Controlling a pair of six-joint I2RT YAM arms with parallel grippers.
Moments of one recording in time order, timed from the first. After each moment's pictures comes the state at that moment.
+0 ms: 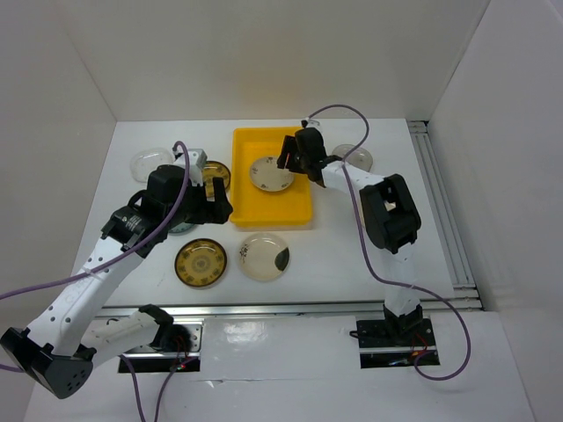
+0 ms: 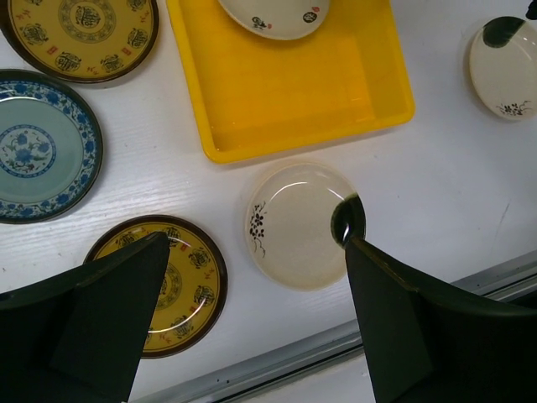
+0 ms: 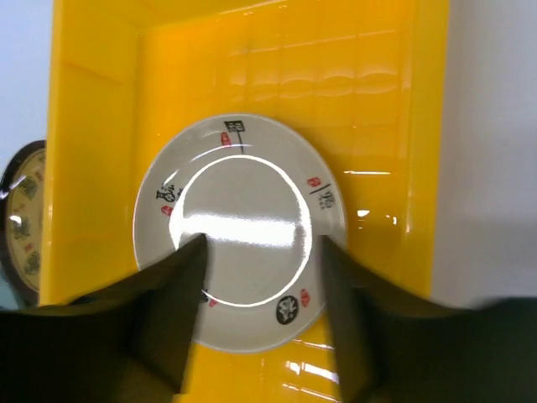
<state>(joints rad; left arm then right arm) -0.47 1.00 1.13 -0.73 -0.05 -0.37 0.47 2.13 1.55 0.01 0.07 0.56</state>
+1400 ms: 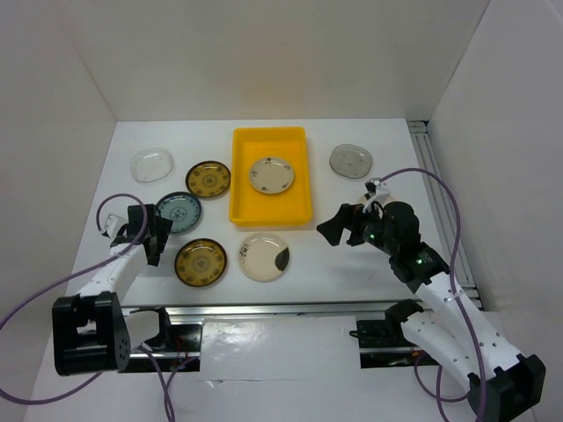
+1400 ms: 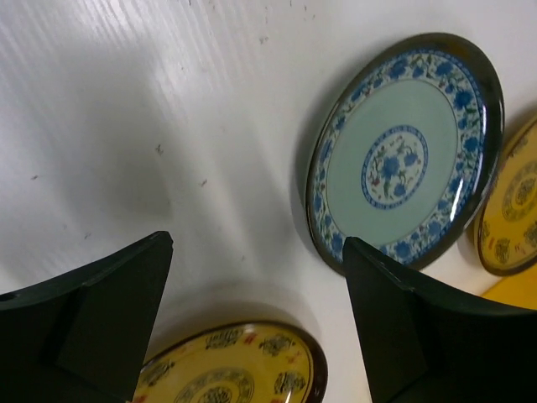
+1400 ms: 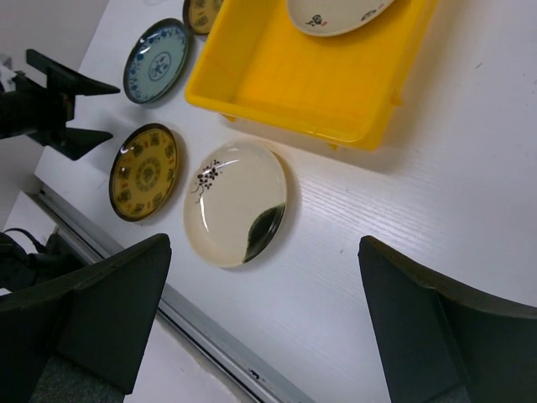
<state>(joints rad) 0.13 1.11 0.52 -0.36 -0.28 -1.16 0.41 0.72 0.59 -0.23 -0.27 0.46</state>
